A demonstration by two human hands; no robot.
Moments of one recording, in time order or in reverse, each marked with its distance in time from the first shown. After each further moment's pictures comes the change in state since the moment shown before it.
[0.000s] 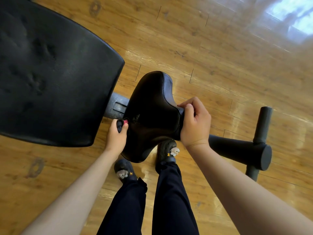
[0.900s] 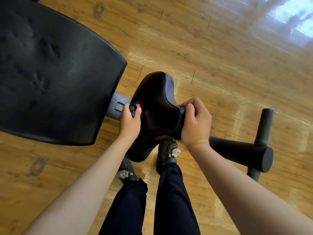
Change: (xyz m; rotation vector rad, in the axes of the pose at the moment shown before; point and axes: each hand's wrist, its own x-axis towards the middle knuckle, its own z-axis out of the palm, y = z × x) left_hand -0.005 0.064 0.024 -0.052 0.015 0.089; right_hand 0.000 0.002 0.001 0.007 0.011 -0.016
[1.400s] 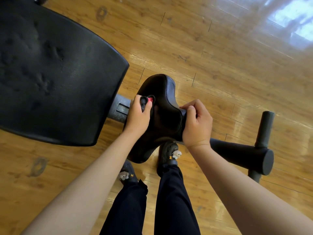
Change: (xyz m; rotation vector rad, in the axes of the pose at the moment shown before) left_hand 0.005 0.022 0.008 0.117 -0.061 0.187; right_hand 0.000 -0.001 -0.001 -0.006 -0.005 0.015
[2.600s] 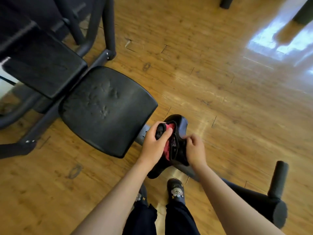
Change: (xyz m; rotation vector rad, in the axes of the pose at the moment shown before) left_hand -0.122 0.129 -0.044 -0.345 0.098 0.081; right_hand 0.004 -0.034 -0.022 -0.056 -0.351 0.217
